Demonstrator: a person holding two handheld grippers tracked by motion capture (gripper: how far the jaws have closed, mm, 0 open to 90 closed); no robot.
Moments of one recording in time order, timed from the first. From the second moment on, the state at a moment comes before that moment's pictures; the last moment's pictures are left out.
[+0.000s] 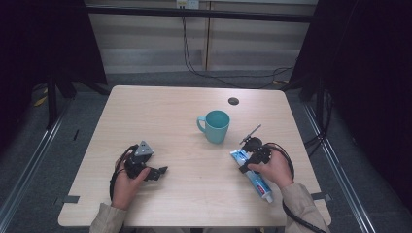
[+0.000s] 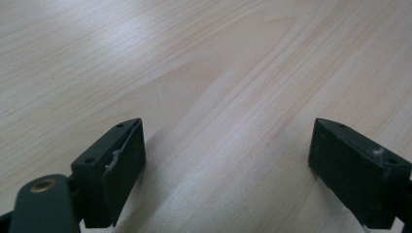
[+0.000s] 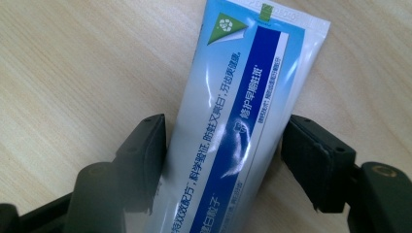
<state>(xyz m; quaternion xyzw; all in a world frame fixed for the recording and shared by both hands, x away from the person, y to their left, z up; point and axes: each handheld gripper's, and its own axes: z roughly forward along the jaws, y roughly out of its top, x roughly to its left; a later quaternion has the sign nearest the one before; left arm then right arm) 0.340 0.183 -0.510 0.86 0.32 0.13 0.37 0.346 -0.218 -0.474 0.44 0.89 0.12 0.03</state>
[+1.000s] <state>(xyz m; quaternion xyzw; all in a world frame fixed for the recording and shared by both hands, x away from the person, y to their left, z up) 0.340 0.183 -0.510 0.86 0.32 0.13 0.37 0.340 -0.226 -0.457 0.52 0.84 0.15 0.01</state>
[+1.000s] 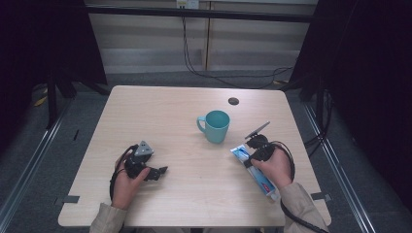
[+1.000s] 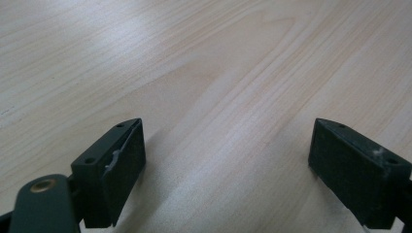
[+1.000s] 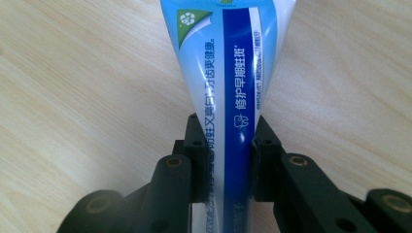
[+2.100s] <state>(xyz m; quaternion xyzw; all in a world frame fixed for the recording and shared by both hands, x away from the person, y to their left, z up) 0.340 0.183 -0.510 0.86 0.32 0.13 0.37 0.336 -0.240 -0.407 0.50 0.80 0.33 0.07</state>
